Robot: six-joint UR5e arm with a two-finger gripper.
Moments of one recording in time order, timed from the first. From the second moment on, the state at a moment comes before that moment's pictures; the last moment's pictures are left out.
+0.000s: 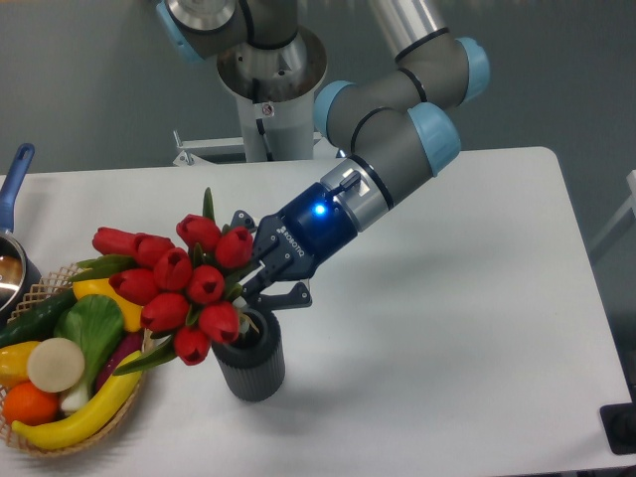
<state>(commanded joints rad) 2.56 -1.91 -1.77 -0.69 0.22 1.16</state>
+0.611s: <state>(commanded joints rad) 2.56 -2.00 -1.83 -0.69 0.22 1.34</state>
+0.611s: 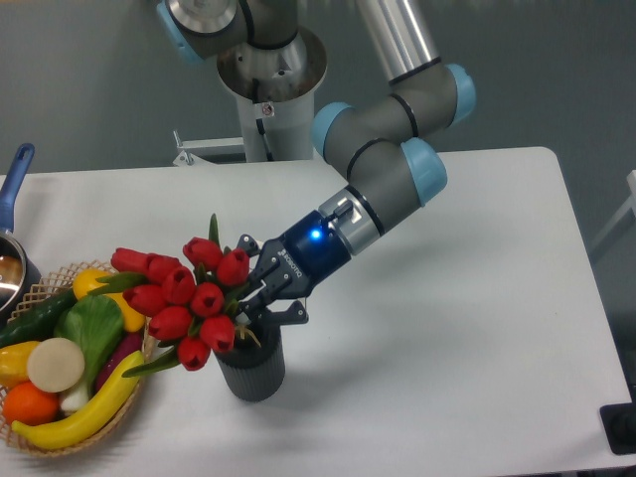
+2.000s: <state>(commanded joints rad) 2.69 -1.87 -1.96 -0.70 0.22 1.36</state>
